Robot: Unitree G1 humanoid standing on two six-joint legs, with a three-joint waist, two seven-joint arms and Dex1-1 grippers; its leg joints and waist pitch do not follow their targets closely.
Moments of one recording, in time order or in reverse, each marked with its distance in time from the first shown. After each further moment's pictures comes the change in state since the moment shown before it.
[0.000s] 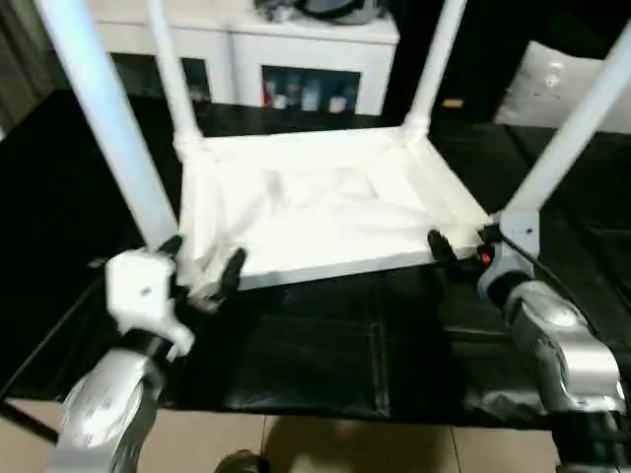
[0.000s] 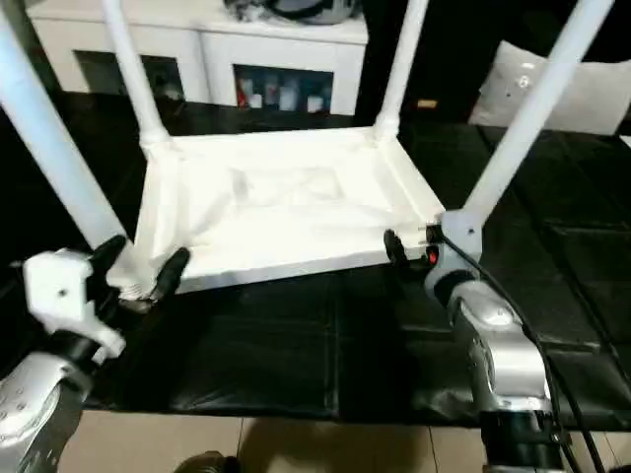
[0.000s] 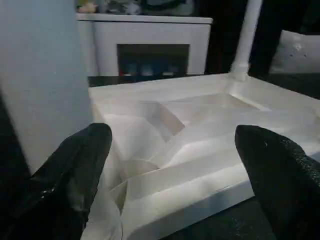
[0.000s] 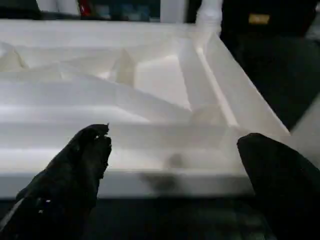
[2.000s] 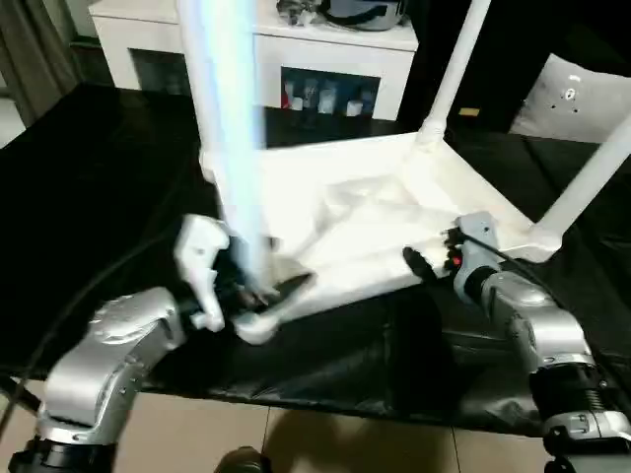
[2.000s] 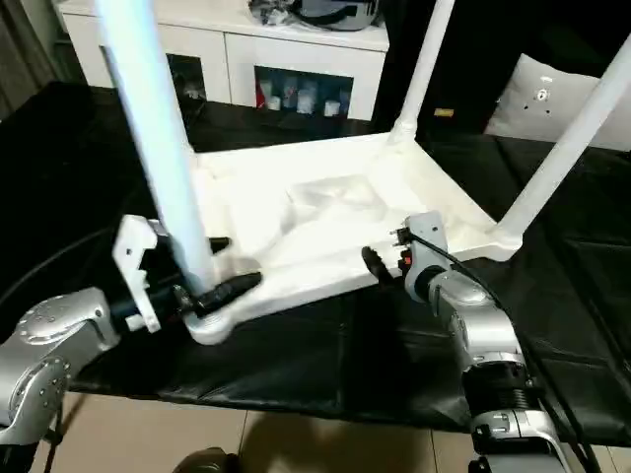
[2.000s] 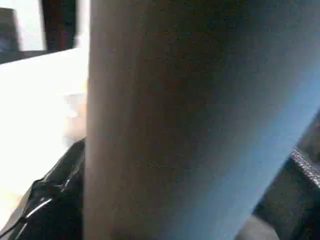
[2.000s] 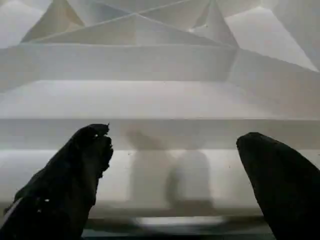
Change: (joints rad) left arm -0.425 0.229 -0.126 0.350 -0.320 0.225 -0.570; right arm -0.227 -0.020 0.086 0.449 -0.058 -0.074 0.170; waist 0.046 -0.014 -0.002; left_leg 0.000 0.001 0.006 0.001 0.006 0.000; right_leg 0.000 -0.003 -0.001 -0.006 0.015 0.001
